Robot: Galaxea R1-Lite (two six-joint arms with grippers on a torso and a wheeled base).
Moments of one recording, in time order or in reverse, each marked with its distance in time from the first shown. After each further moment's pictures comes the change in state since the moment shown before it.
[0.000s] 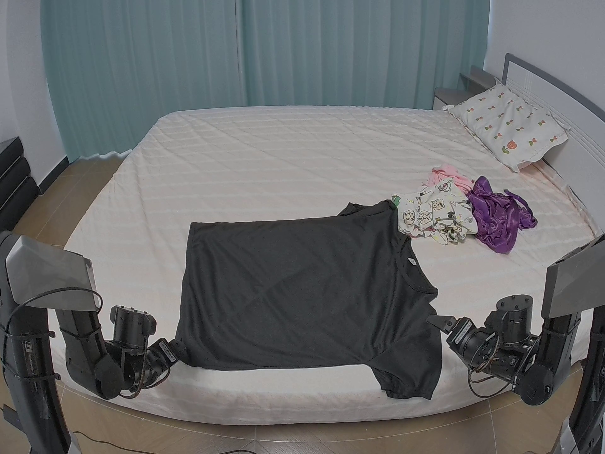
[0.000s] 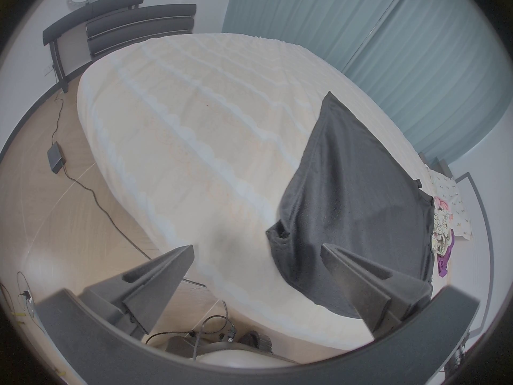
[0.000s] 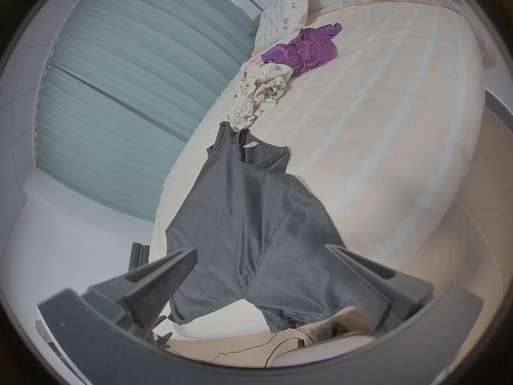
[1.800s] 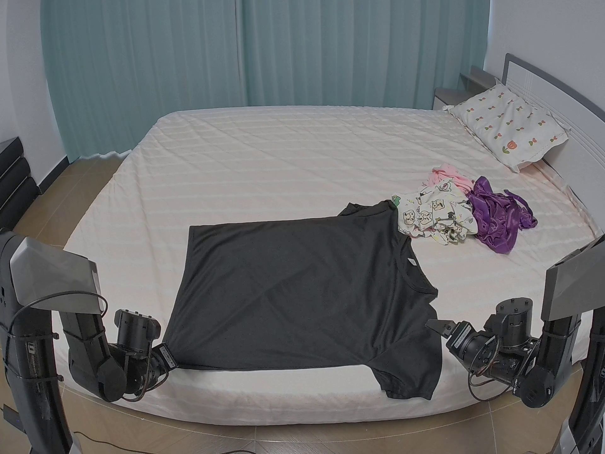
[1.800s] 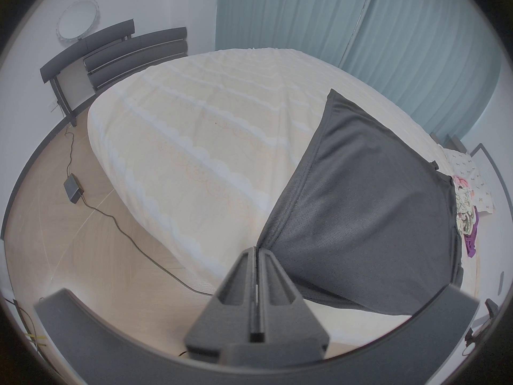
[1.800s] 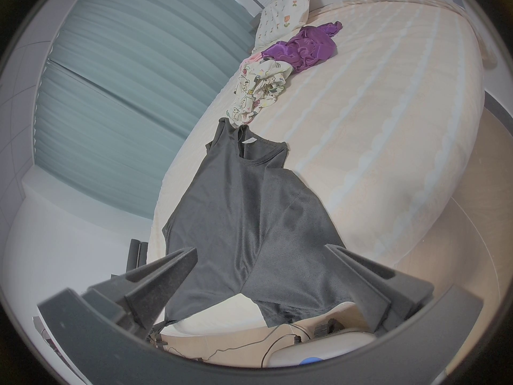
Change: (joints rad) left arm -0.017 0.014 0.006 0.009 0.132 0.120; right arm 0.011 0.000 0.020 -0.003 -0.001 -0.005
